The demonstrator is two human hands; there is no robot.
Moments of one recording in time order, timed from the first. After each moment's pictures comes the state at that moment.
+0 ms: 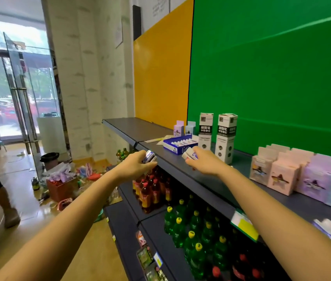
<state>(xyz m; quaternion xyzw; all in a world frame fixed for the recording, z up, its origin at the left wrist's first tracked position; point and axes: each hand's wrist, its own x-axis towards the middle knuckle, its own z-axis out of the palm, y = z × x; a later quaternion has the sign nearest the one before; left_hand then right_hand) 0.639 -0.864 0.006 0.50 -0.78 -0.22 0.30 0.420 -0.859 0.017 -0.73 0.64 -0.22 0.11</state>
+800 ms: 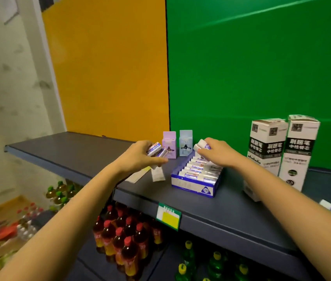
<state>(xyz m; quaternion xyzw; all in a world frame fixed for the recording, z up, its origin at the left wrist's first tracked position) 0.648 -1.237 0.037 0.27 -0.89 -0.28 0.25 0.442 -1.138 0.031 -0.55 0.79 -0.26 0.03</state>
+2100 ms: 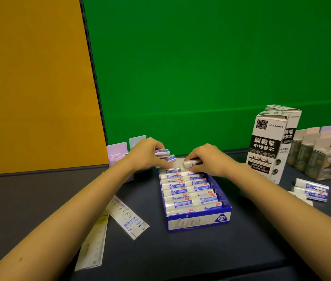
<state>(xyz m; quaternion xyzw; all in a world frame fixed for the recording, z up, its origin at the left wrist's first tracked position) 0.455 -1.374 0.013 -0.04 -0.96 -0.25 0.13 0.396 -1.180 0.005 -0.40 0.91 -0.13 -0.06</state>
